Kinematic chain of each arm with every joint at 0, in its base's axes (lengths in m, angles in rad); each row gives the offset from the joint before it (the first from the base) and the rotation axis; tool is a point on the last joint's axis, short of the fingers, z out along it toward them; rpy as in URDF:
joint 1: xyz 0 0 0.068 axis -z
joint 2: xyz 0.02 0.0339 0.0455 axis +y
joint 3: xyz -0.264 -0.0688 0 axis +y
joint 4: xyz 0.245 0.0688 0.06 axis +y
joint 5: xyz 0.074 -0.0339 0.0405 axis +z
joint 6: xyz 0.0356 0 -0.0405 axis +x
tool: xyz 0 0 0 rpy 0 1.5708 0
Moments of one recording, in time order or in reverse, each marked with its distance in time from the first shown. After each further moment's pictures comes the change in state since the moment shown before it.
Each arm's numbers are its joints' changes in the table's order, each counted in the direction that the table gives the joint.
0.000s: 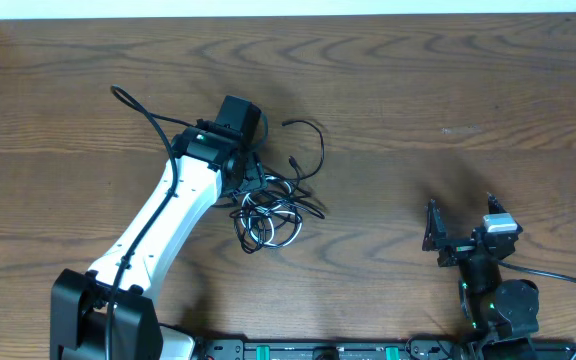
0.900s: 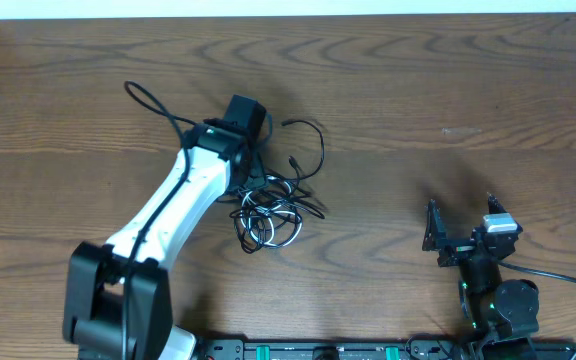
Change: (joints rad) left arm 0.000 0.105 0.000 -0.055 0.001 0.003; right arm 0.000 0.000 0.000 0.000 0.000 0.000
